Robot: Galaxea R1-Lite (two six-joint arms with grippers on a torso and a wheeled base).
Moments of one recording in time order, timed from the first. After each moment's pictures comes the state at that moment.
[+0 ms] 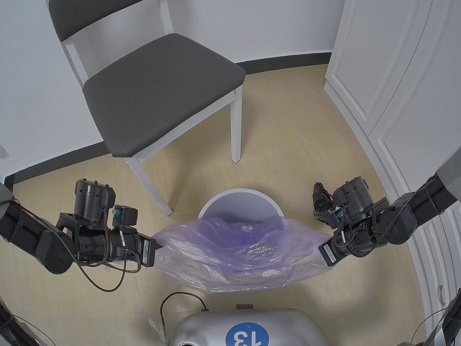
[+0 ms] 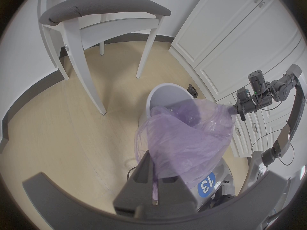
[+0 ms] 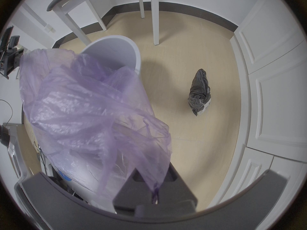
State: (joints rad) left arm -0.31 1.75 -0.61 -0.42 -0.27 0.01; right arm 0.45 1.97 -0.89 -0.06 -0.17 -0.07
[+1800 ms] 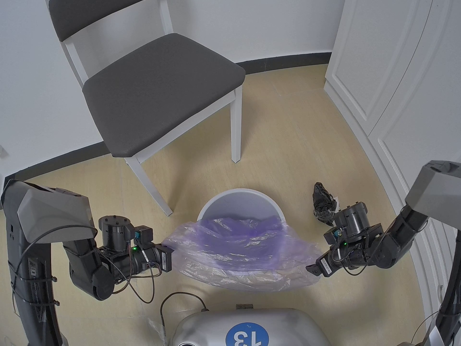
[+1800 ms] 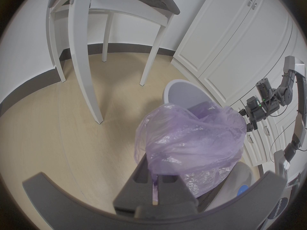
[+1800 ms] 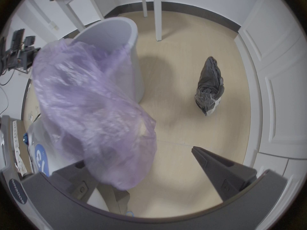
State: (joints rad) left arm -0.26 2.29 -0.49 -1.30 -0.31 -0.03; right arm 0.38 2.11 -0.70 -0.50 -0.08 -0.19
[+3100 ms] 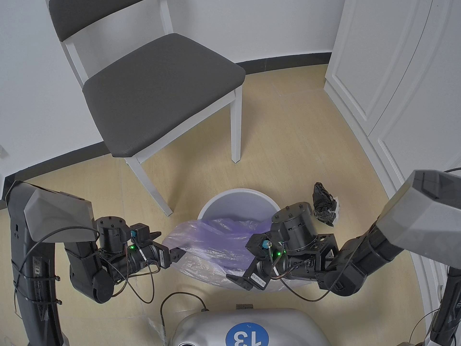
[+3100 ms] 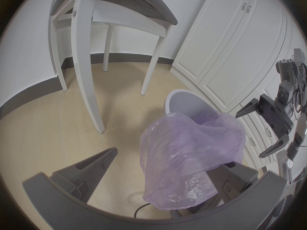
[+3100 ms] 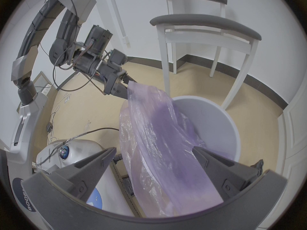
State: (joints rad) left arm -0.25 2.32 -0.46 -1.45 -0.31 -0.02; right arm 0.76 2.19 -0.92 -0.64 0.05 -0.33
